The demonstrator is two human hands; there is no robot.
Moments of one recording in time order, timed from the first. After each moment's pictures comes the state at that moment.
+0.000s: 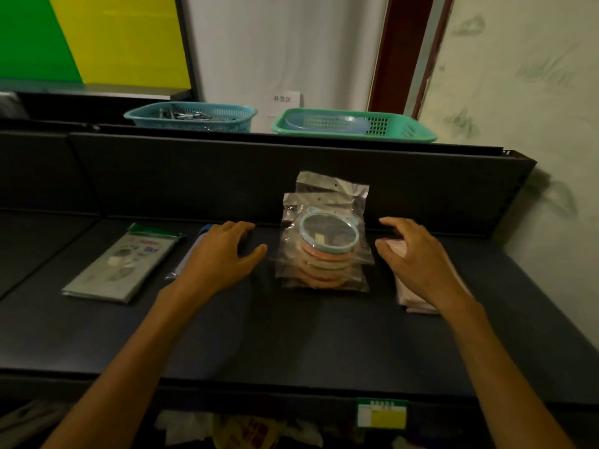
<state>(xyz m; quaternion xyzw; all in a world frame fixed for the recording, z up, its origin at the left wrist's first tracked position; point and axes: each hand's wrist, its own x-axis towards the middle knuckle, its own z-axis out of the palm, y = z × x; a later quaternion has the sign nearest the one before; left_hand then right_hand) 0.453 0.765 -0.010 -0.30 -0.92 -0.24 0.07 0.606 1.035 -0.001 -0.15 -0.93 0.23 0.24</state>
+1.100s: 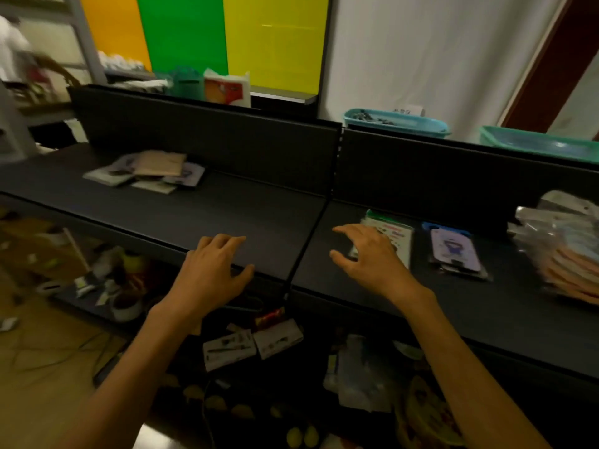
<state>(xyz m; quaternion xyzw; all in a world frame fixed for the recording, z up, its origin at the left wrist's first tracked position) 0.423 0.287 -0.032 -0.17 -0.97 -0.15 0.08 0.449 0.559 -0.015 0.06 -0.98 0.17 0.13</state>
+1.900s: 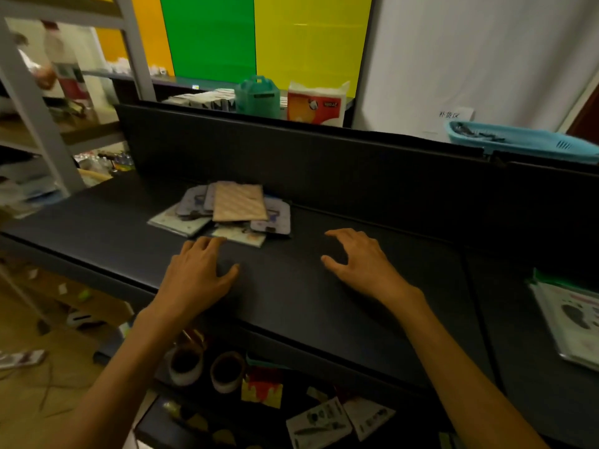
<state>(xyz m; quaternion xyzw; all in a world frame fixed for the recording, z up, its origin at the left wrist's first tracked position) 0.185 0.058 -0.041 -0.09 -0.98 -0.14 0.08 0.208 0.333 -0.024 0.05 -0.98 0.18 0.07</state>
